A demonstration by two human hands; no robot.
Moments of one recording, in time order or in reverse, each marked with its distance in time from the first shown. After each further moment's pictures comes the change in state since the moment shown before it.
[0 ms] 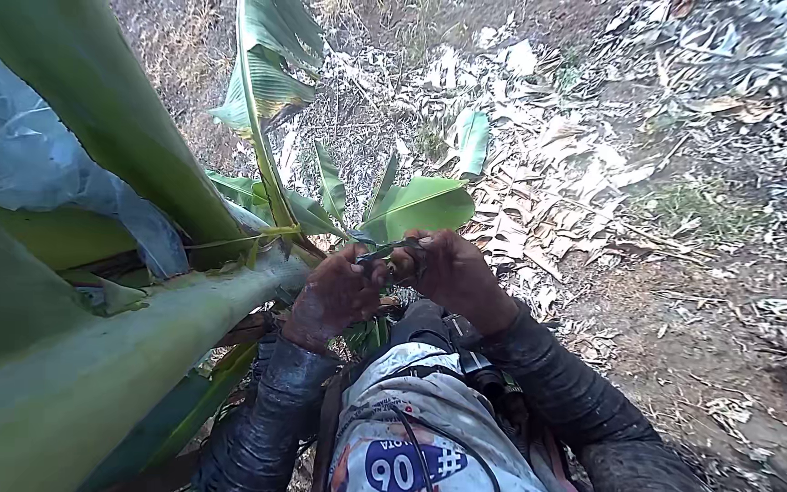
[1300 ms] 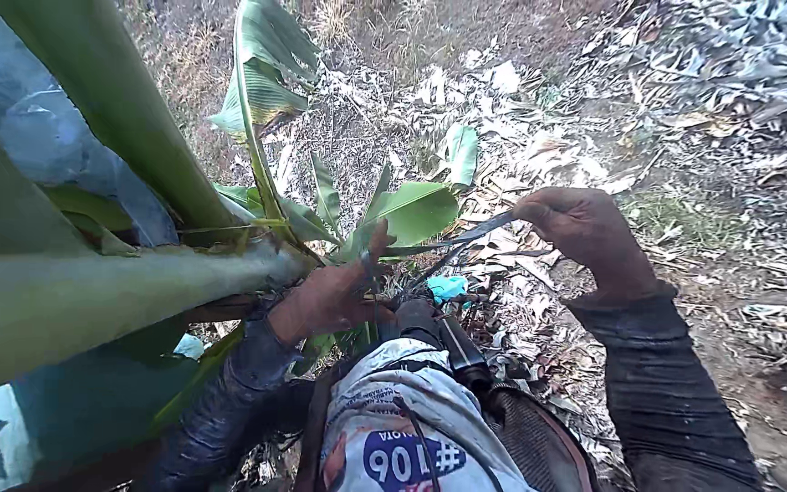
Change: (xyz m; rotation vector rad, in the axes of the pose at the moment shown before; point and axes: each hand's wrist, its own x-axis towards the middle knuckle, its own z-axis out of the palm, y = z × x) left_hand -0.003 0.002 0.031 1.526 -0.111 -0.022; right_hand -0.091 -0.124 -0.098 -1.341 0.339 -0.331
